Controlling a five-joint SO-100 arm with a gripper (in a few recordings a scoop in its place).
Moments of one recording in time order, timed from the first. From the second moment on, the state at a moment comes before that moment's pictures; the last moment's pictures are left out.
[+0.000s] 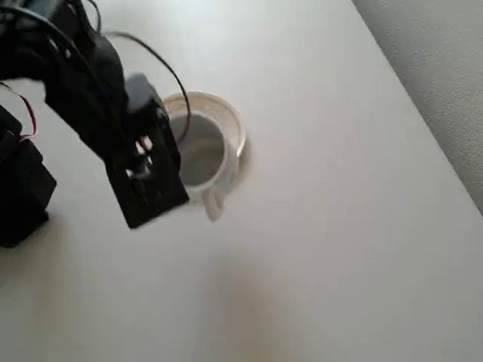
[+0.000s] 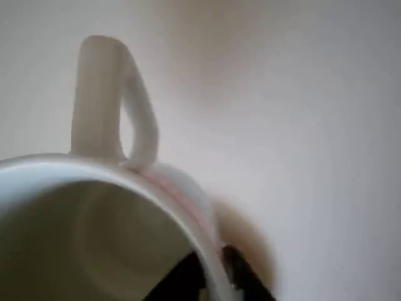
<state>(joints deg) 30.2 101.2 90.1 84.0 -35.2</state>
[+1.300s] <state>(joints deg) 32.7 96.4 102.7 76.0 -40.7</state>
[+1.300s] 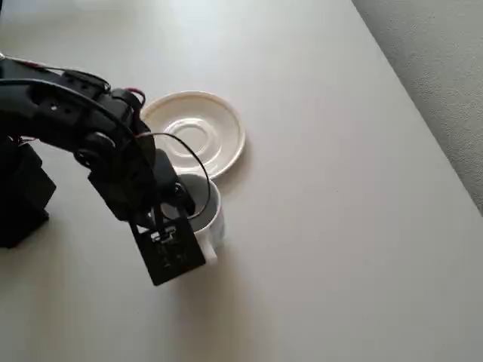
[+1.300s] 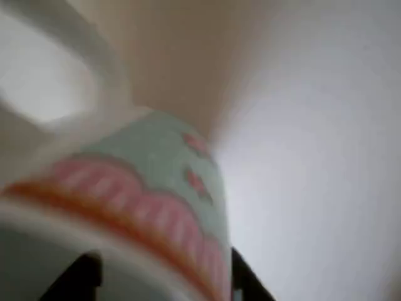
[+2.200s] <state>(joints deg) 16.3 176.2 149.3 73.5 -15.6</state>
